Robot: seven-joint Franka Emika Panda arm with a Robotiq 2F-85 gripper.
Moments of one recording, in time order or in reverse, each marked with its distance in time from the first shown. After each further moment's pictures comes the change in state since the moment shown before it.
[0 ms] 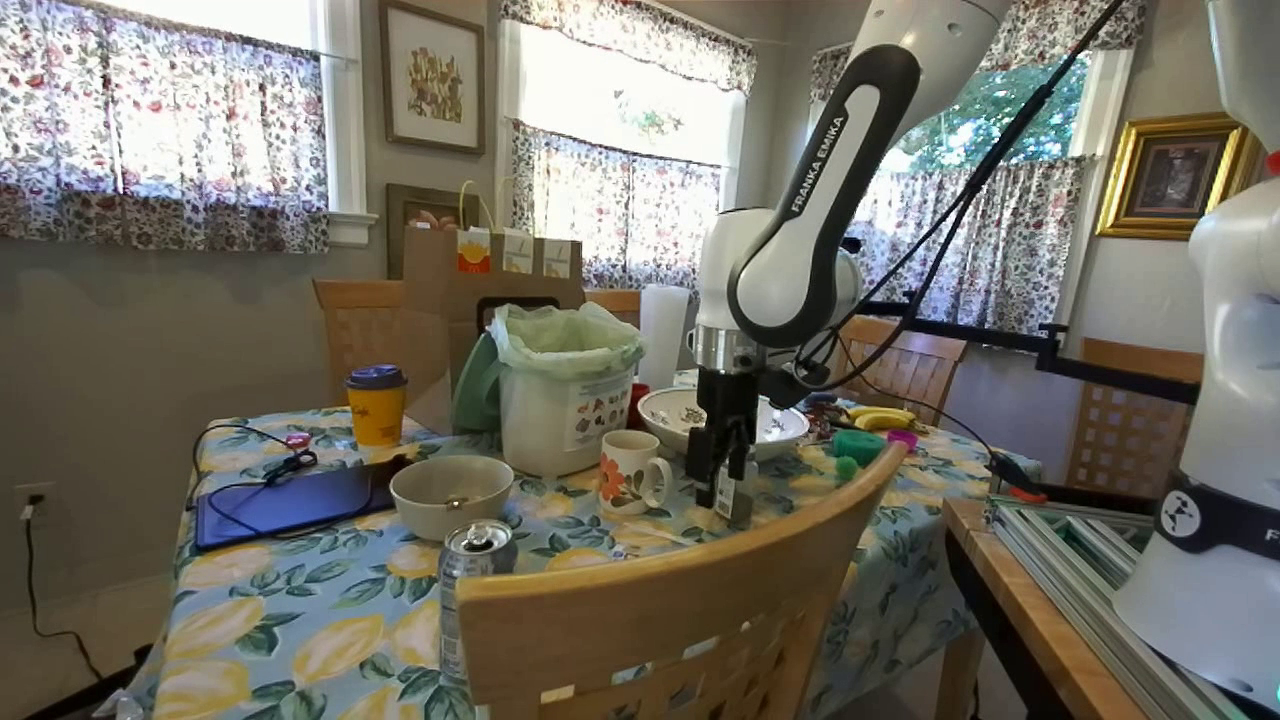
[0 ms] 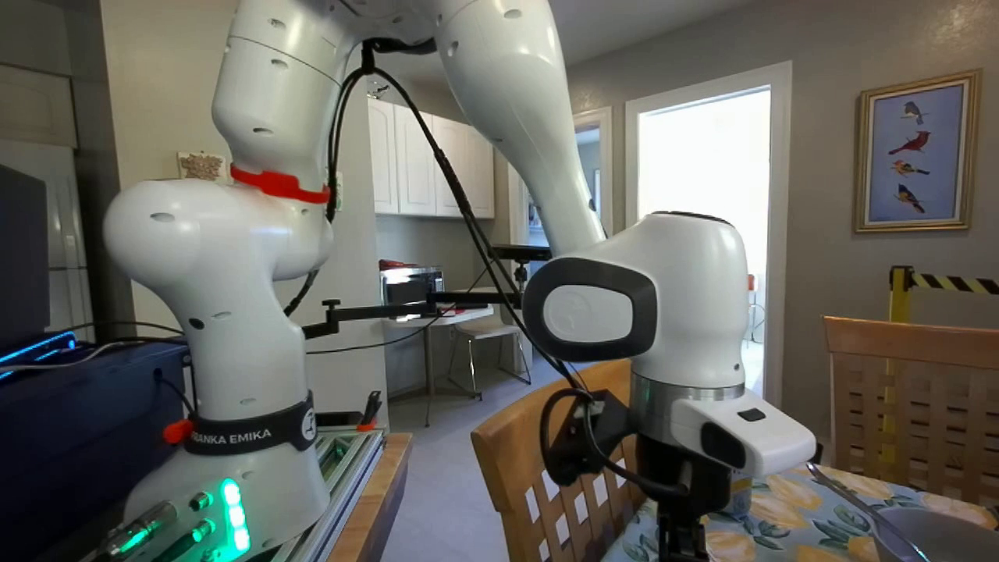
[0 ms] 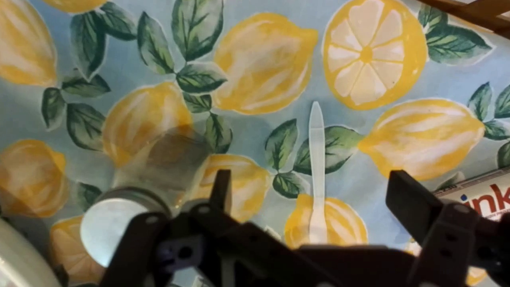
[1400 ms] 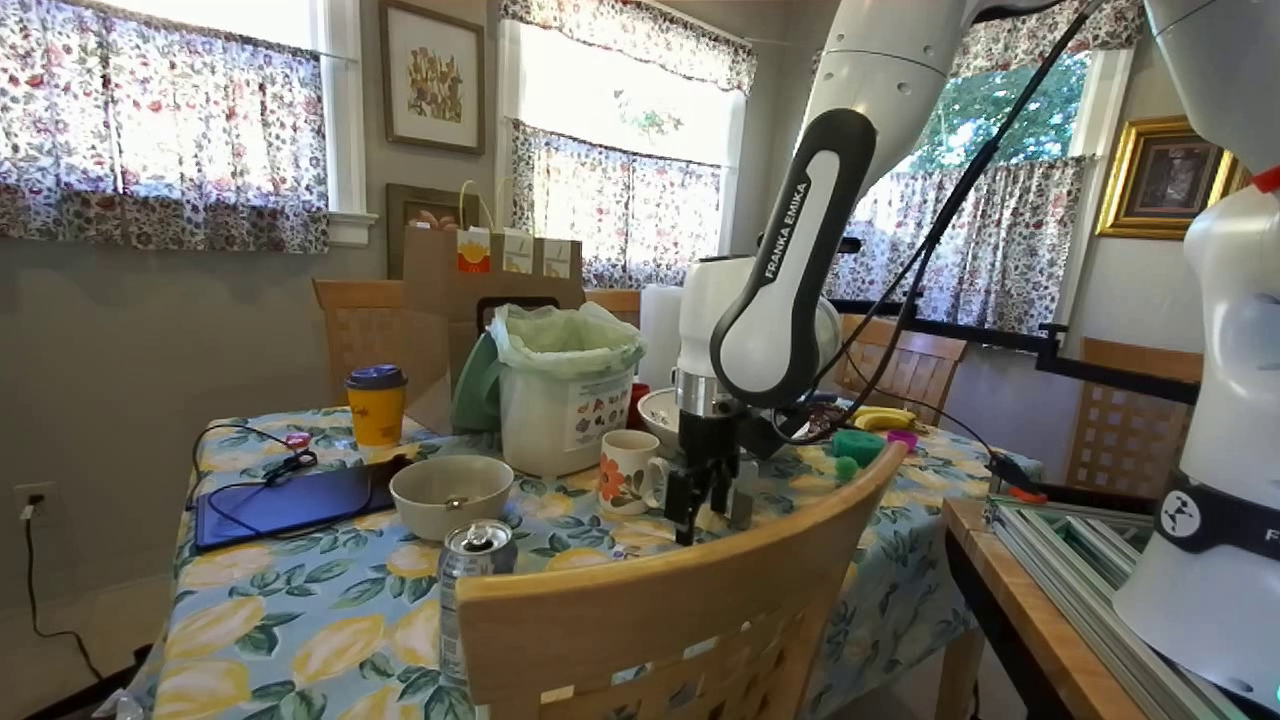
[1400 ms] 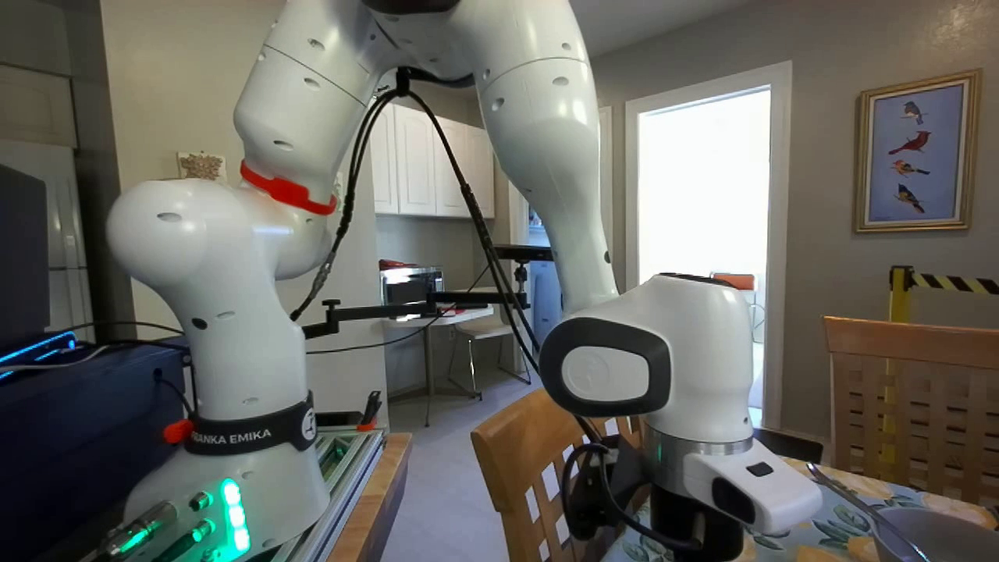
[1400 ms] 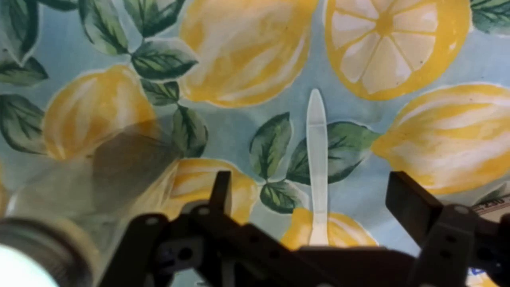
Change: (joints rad) arm 0.047 0.176 -0.004 0.076 0.000 0.121 0.067
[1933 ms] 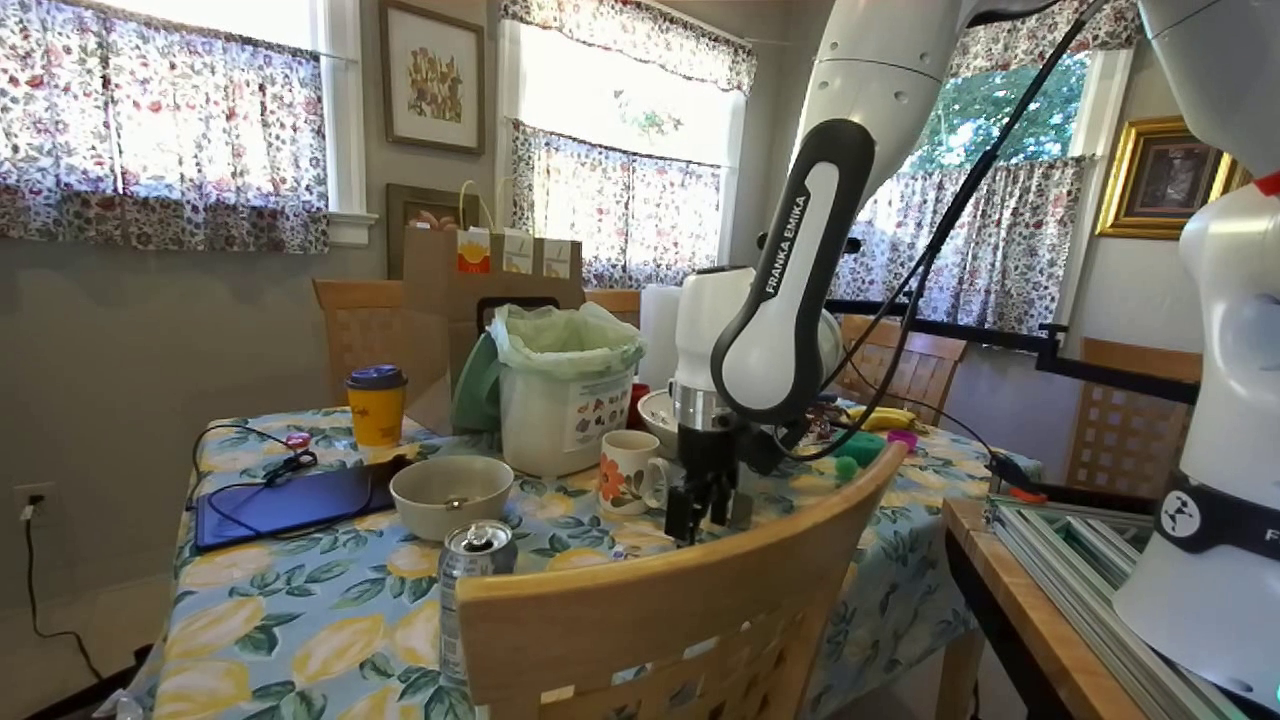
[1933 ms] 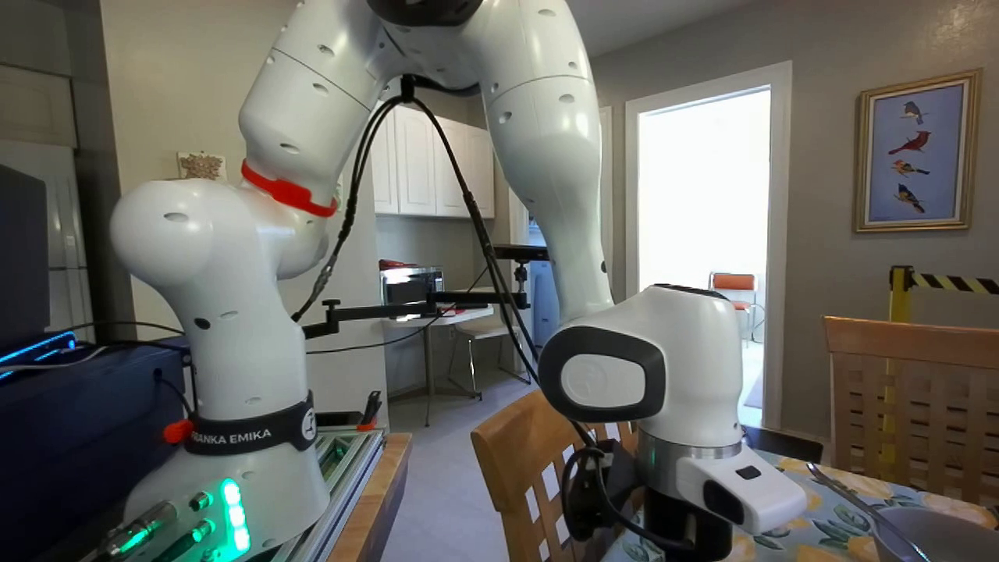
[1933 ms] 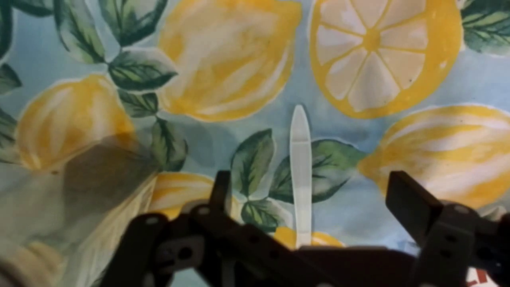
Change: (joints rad) arm 0.039 0.028 -0.010 0.000 0.000 0.013 0.009
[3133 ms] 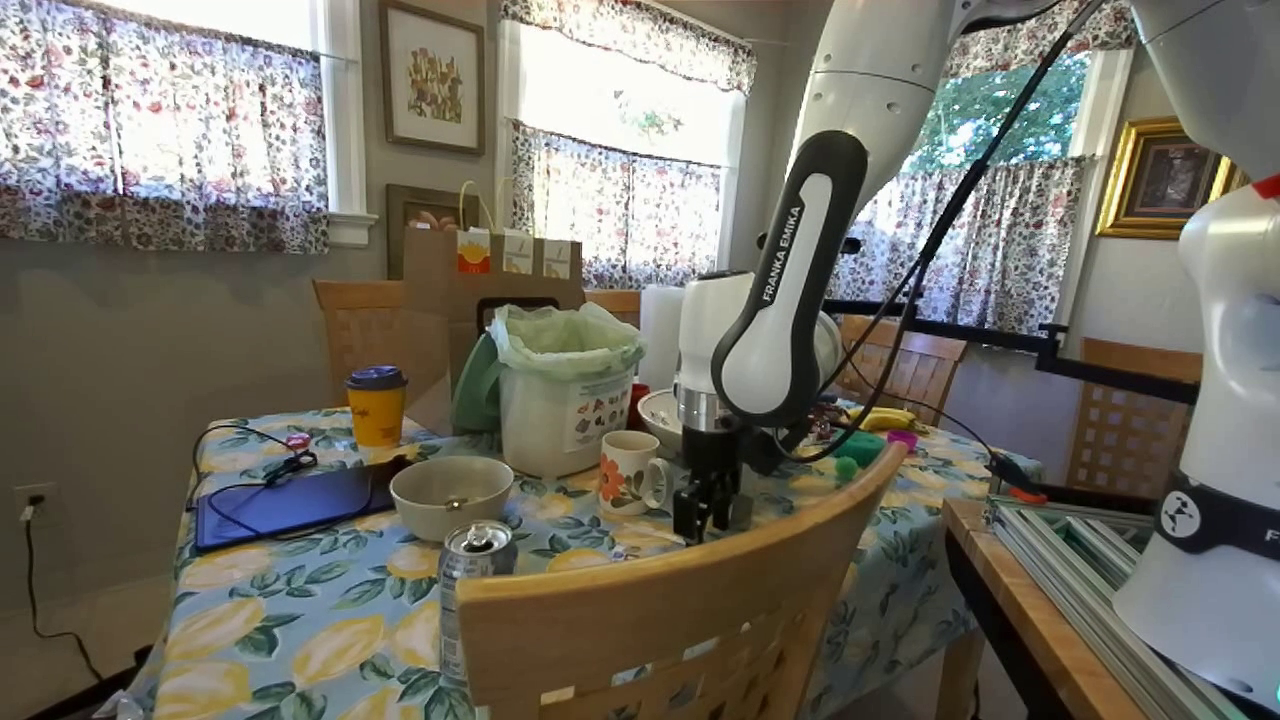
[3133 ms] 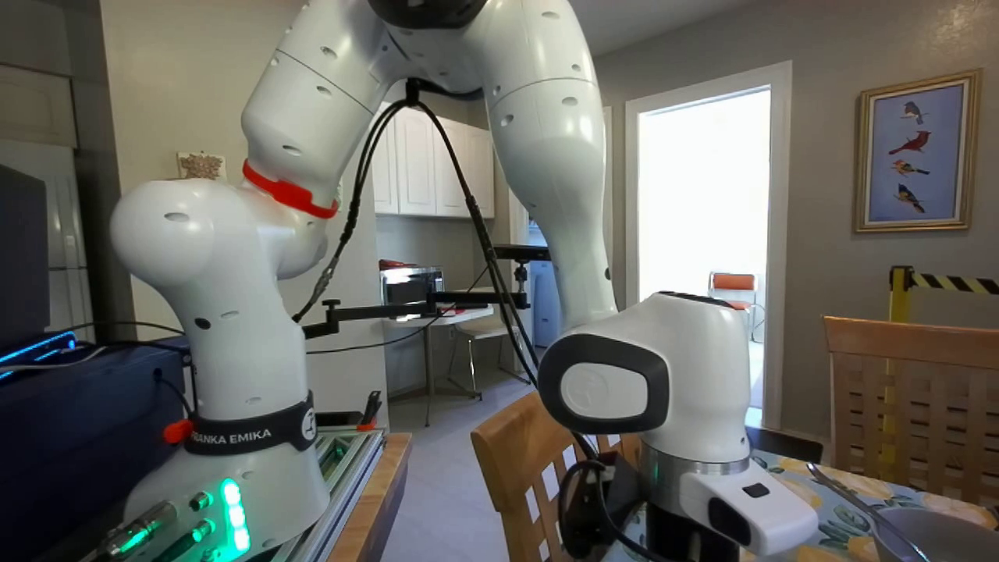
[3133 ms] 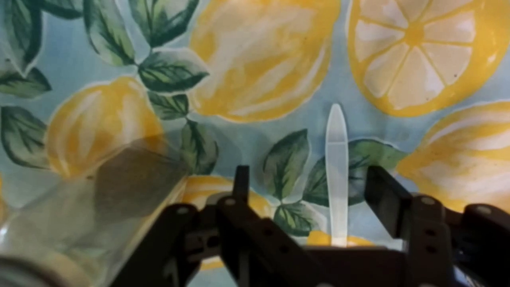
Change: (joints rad) arm 0.003 0.021 -0.032 0.012 -0.001 0.001 0.001
